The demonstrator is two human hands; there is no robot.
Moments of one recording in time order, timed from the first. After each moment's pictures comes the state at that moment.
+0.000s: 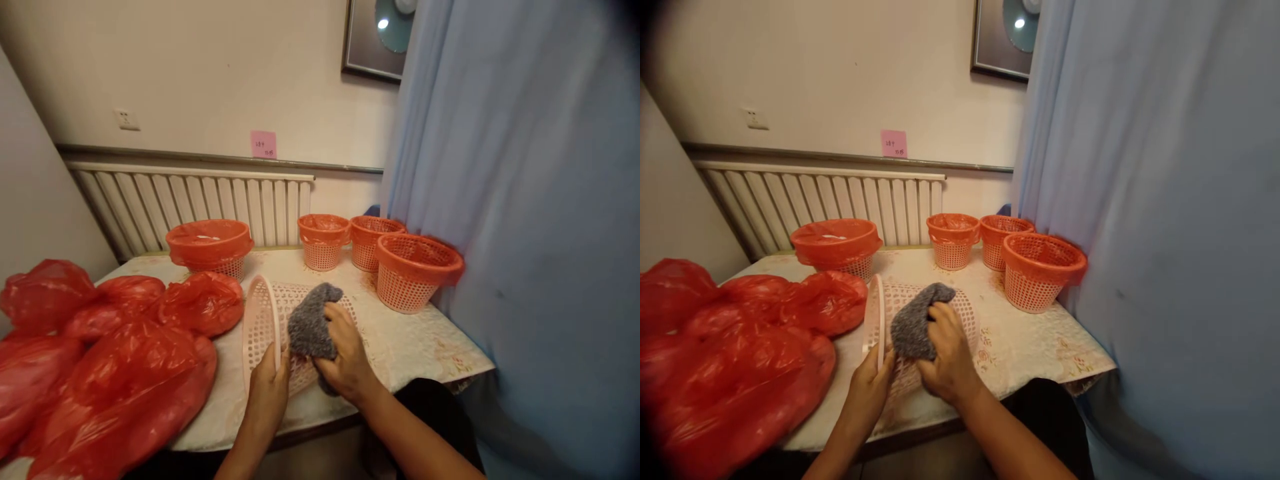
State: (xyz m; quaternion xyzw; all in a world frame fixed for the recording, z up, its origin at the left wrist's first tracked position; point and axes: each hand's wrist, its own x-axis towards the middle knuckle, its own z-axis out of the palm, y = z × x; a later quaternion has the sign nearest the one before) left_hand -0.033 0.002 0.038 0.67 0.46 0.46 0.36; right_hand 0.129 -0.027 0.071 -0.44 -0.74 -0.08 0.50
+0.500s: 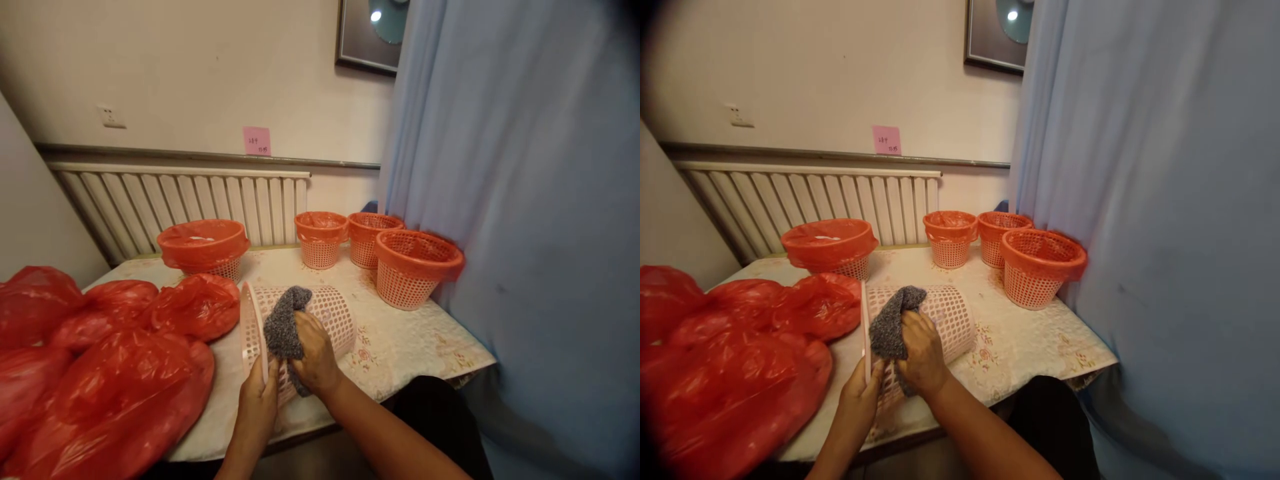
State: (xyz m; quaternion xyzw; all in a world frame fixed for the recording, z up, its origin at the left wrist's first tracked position) left_hand -0.050 0.016 0.009 0.64 0.47 0.47 0.39; right_hand 0.093 0.025 0.031 -0.42 -0.75 -0.07 0.51
